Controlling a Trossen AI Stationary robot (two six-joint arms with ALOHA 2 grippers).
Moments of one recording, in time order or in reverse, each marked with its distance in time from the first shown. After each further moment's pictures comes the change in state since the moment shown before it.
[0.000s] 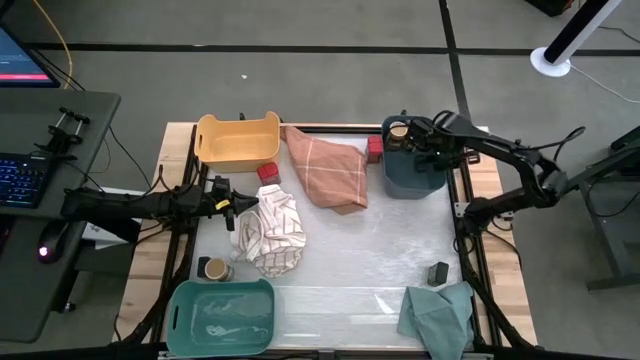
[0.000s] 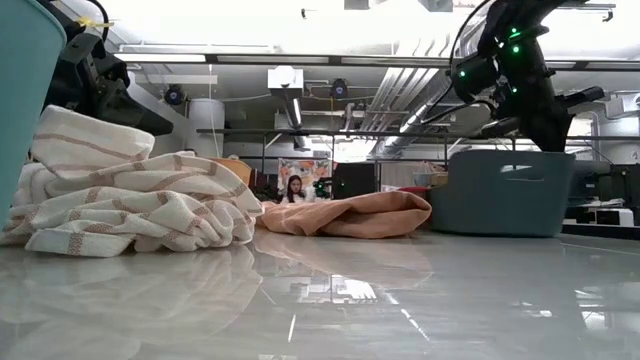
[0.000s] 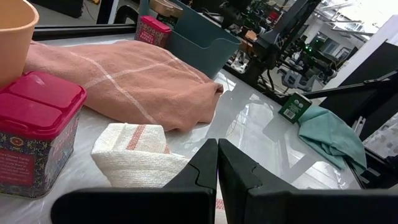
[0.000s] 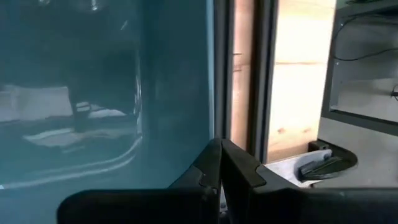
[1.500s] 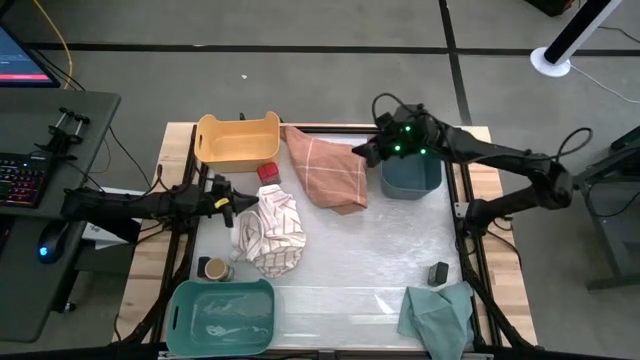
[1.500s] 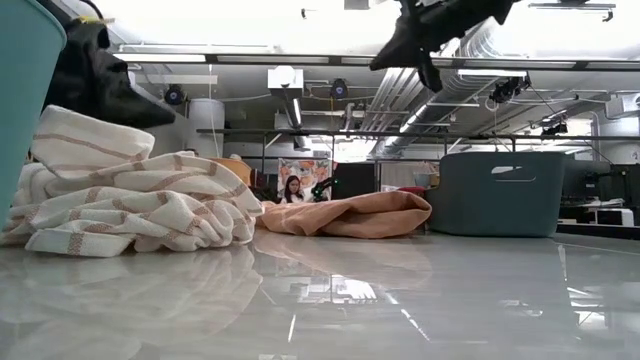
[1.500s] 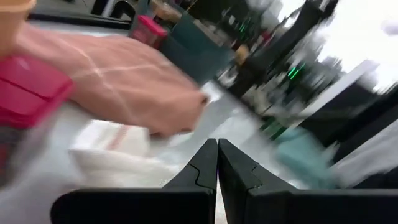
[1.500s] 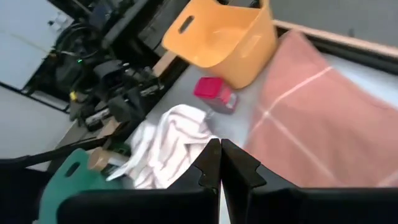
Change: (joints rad) left arm 0.000 0.000 0.000 0.059 0.012 -0.178; right arm 0.307 -0.077 0.078 1.103 -0.537 -0.216
